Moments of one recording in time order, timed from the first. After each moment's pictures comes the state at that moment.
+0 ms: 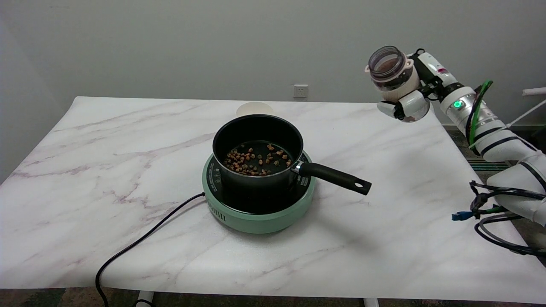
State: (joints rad) arm 0.01 -0.77 -1.38 1.35 0.02 0.30 1.48
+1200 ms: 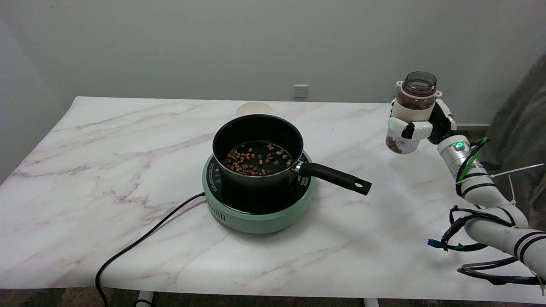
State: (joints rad) arm 0.08 -0.85 -1.68 0.89 0.66 0.65 1.51
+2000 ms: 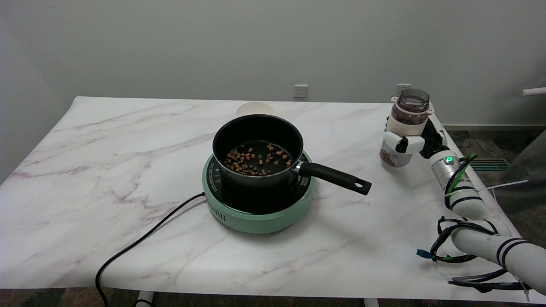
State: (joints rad) arm 0.16 -0.90 -1.81 0.70 0.73 0.74 1.53
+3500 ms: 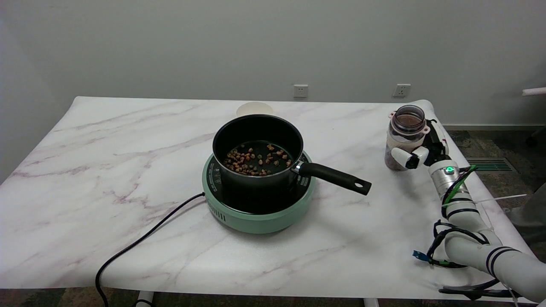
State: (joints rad) arm 0.20 -0.97 -1.85 0.55 0.74 0.90 1.57
